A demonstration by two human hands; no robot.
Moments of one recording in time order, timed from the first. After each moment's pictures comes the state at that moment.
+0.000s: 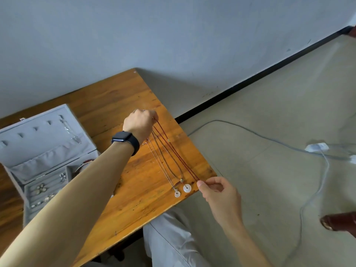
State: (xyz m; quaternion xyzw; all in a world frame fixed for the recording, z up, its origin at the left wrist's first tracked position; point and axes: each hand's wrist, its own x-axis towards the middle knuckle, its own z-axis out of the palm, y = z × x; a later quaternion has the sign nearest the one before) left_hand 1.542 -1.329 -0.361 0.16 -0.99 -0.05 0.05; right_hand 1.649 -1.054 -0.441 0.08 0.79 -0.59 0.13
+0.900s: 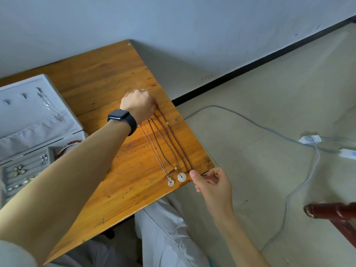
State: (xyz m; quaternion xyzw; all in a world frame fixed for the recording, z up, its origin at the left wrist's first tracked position) left_hand 1.518 -1.339 -0.396 0.12 -0.99 -0.03 0.04; right_hand 1.646 -1.058 -0.470 0.10 0.73 -0.66 0.17
